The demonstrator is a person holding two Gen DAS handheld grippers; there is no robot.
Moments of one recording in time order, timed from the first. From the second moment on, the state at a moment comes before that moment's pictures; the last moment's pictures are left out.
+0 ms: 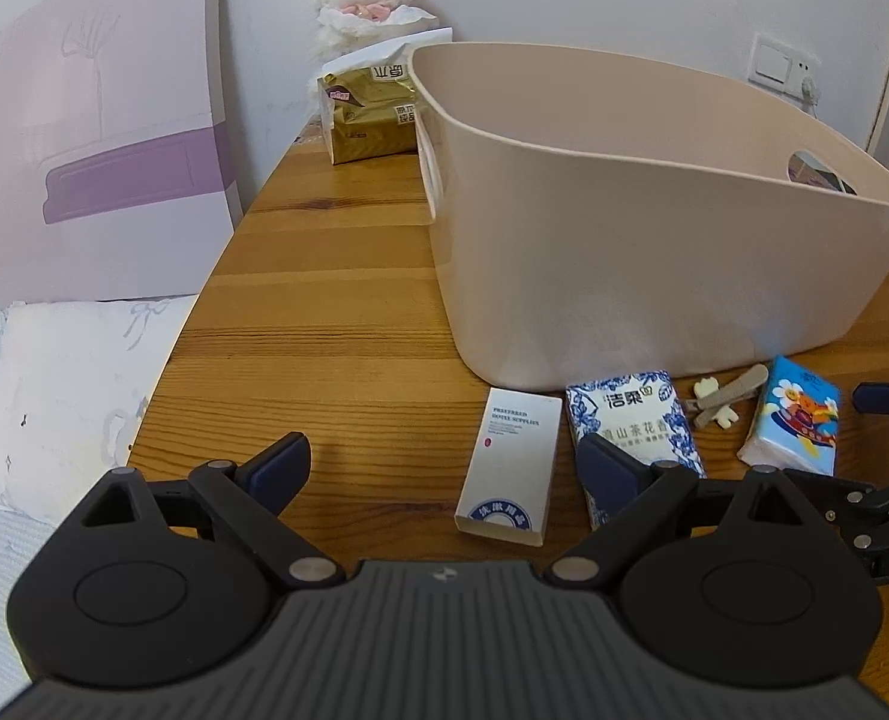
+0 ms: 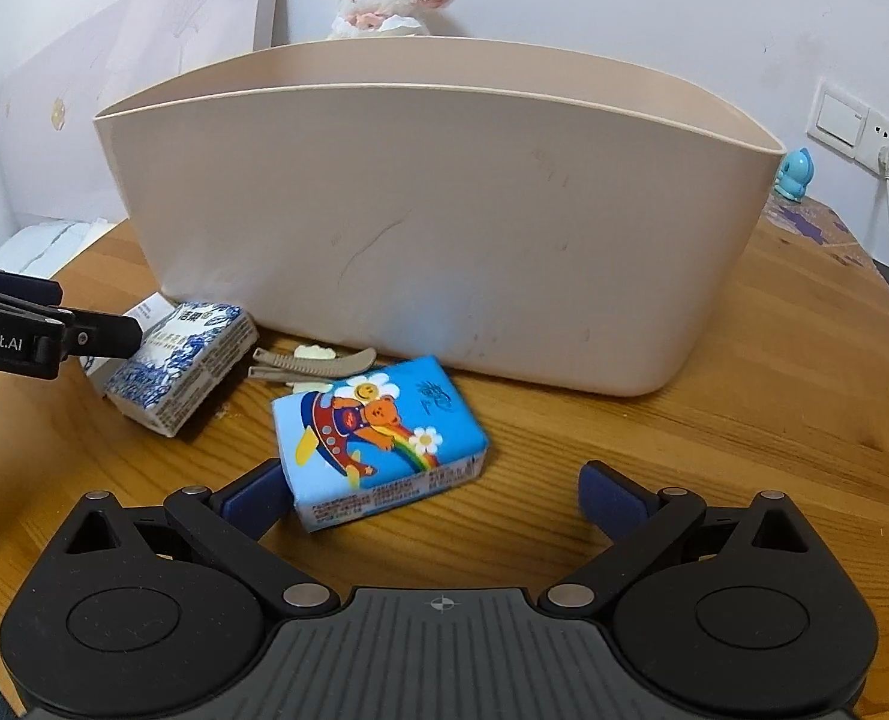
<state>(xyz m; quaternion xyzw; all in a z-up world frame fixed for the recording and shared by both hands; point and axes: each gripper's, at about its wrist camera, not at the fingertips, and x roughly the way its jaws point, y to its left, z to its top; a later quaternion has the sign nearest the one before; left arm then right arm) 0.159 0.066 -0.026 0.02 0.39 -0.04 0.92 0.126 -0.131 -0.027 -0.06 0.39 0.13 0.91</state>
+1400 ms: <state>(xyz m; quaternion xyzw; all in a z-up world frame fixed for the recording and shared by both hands) 0.135 0.053 -0.019 0.05 0.36 -0.06 0.93 0.105 -0.146 -0.009 -0.06 0.36 0.14 0.92</state>
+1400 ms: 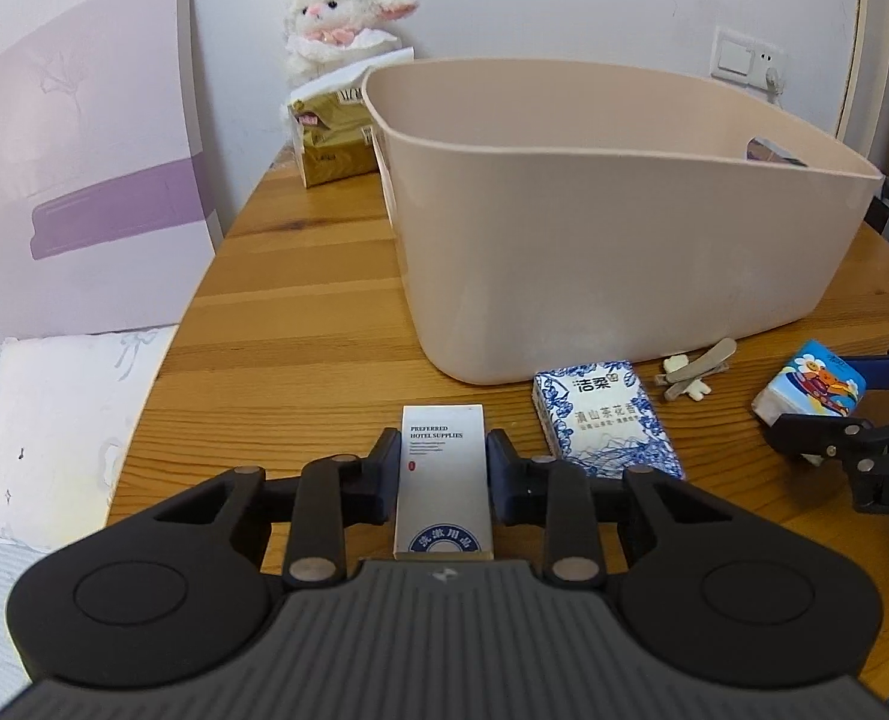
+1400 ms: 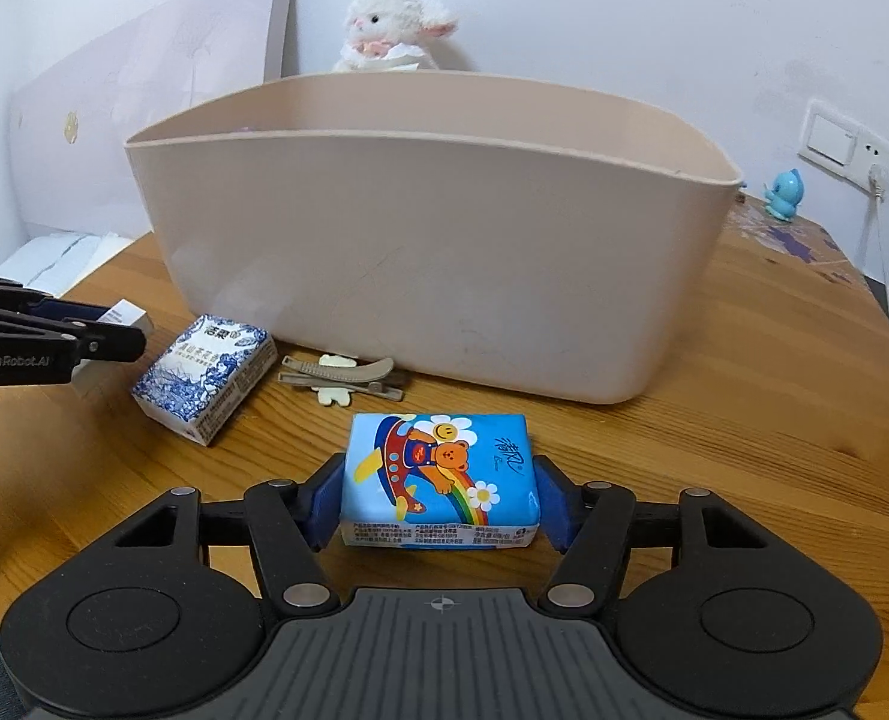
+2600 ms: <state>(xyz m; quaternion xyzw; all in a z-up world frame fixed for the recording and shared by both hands) 0.152 0.013 0.111 0.05 0.21 -0.06 0.97 0.136 -0.177 0.119 -0.03 0.18 0.09 0.98</state>
